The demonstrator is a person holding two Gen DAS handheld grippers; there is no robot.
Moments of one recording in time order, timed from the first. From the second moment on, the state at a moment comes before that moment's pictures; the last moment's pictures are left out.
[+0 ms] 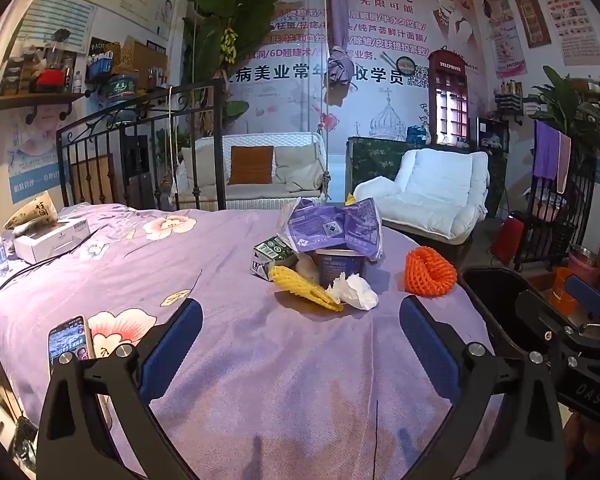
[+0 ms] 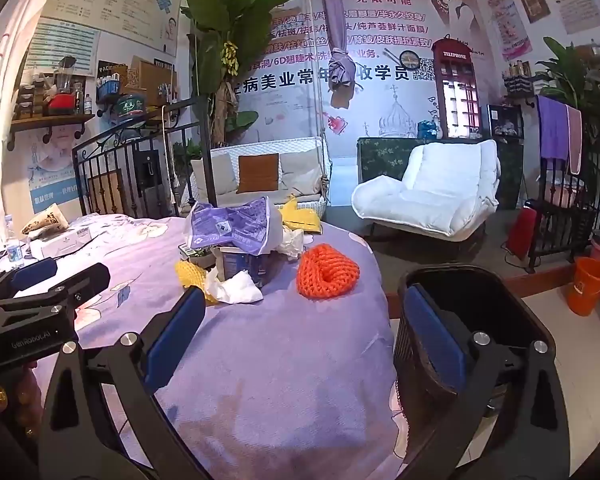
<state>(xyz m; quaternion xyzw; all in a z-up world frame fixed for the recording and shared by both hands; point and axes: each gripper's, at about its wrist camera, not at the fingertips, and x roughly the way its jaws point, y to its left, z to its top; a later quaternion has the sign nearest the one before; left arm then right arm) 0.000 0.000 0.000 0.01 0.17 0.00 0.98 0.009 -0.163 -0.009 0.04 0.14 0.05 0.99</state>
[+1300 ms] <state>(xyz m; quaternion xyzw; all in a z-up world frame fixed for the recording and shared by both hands) 0.002 0.001 -0.004 0.00 0.18 -0.01 0.98 0.017 -0.154 -0.015 0.05 0.15 0.06 0.98</state>
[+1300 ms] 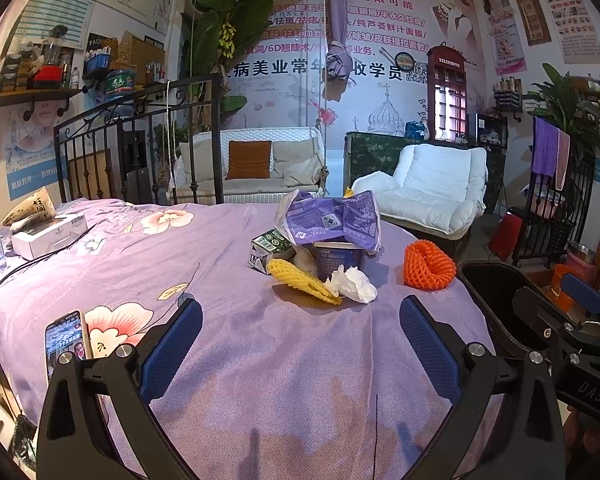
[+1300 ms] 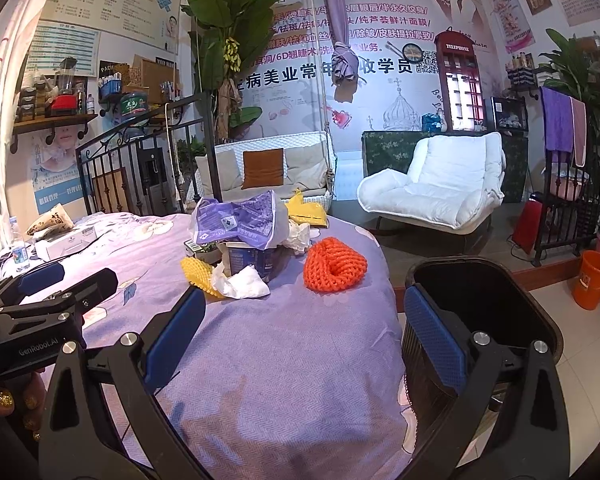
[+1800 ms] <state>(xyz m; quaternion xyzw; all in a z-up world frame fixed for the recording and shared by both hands) 0.004 -0.002 -0.008 0.01 0.18 -0.01 0.98 0.018 -0.154 -0.018 0.05 0.16 0.07 0.98</state>
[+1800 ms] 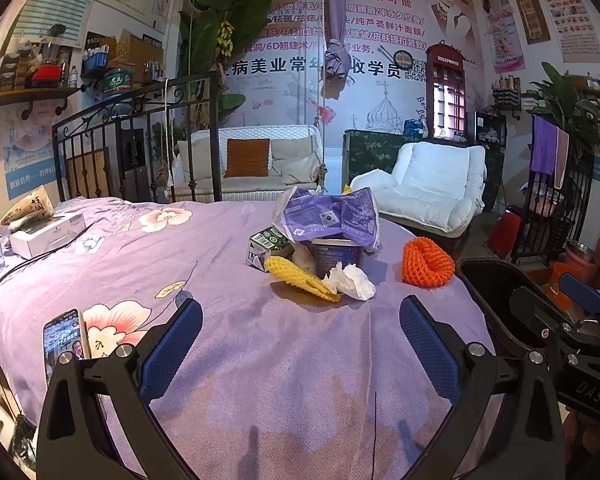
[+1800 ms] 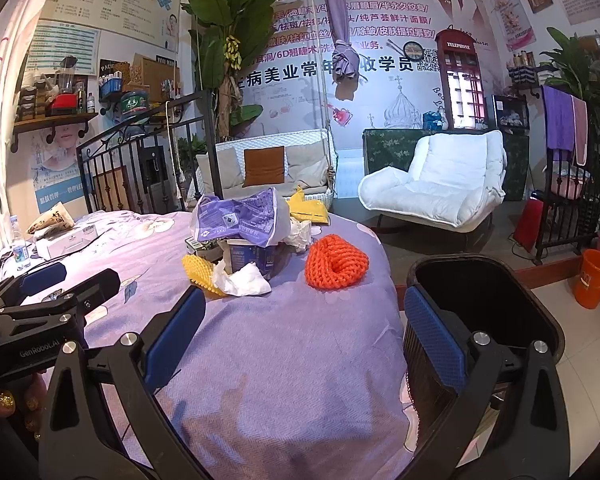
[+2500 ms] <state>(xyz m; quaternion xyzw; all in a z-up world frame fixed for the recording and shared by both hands) 0.004 -0.002 -0.008 0.01 0.19 -0.01 0.98 0.019 -0.151 -0.021 0.05 0.16 0.07 0.98</state>
